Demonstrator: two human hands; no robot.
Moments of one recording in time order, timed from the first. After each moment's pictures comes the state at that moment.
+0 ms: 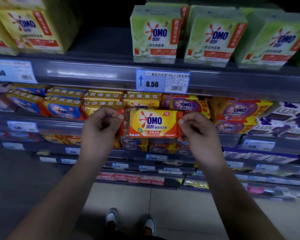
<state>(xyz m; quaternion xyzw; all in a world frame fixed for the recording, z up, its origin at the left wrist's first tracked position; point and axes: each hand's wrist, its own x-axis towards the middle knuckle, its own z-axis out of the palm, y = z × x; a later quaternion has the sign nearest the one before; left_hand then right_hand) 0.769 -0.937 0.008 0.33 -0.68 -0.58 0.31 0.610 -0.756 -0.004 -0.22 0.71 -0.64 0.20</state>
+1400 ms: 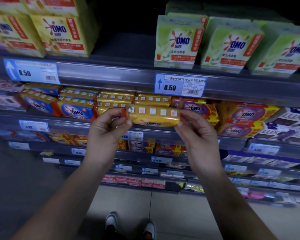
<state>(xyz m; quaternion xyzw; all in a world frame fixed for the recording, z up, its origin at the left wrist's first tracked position) 0.785 -0.952 -0.003 0.21 -0.60 -0.68 0.35 0.641 -0.780 -0.006 -0.25 0.55 -0.77 0.21</state>
